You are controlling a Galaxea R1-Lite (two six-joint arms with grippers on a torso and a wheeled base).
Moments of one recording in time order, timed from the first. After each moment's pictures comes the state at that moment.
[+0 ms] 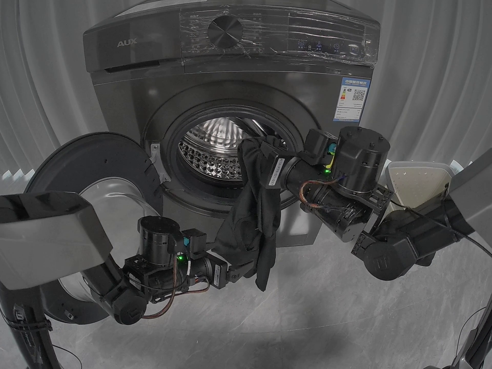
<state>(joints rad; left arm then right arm) -0.54 2.13 -0.62 -1.13 -0.18 -0.08 0.74 2.02 -1.09 -1.04 -0.23 0.28</state>
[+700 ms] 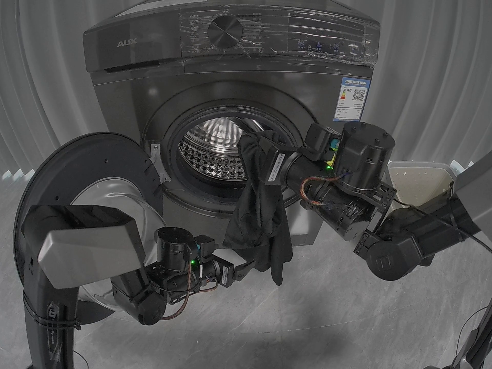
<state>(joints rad) -0.52 2.34 -0.72 -1.27 -0.13 -0.06 0.75 2.00 -1.09 -1.04 -0.24 0.28</state>
